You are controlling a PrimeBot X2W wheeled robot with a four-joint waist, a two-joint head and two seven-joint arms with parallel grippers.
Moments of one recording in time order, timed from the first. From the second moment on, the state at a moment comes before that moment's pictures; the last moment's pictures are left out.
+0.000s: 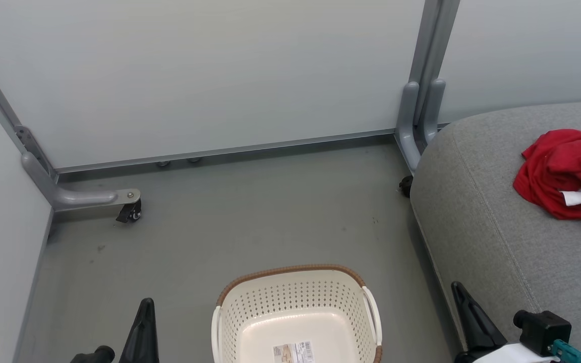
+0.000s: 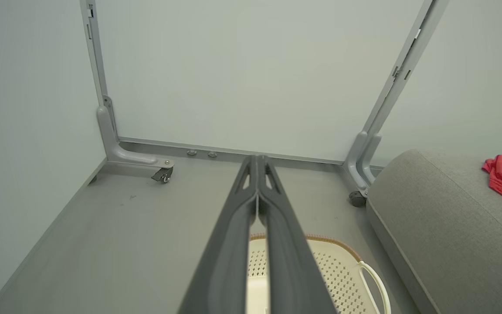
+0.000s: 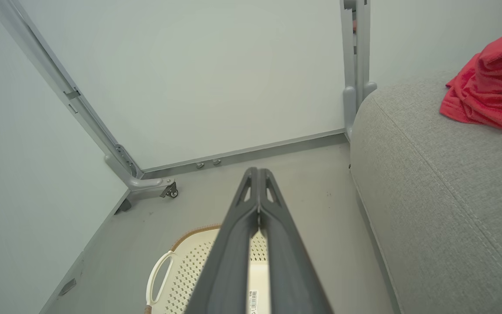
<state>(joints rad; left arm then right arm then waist) 0.20 0.05 -0.09 0.08 -0.29 -0.04 -0.24 0.12 -0.08 0.11 0.15 0.38 0.13 -0.23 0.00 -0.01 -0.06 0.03</state>
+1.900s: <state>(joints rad) 0.02 0.08 -0.02 0.19 -1.14 -0.09 -0.06 -0.01 -0.09 0.01 0.21 1.17 0.13 -0.05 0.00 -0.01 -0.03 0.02</state>
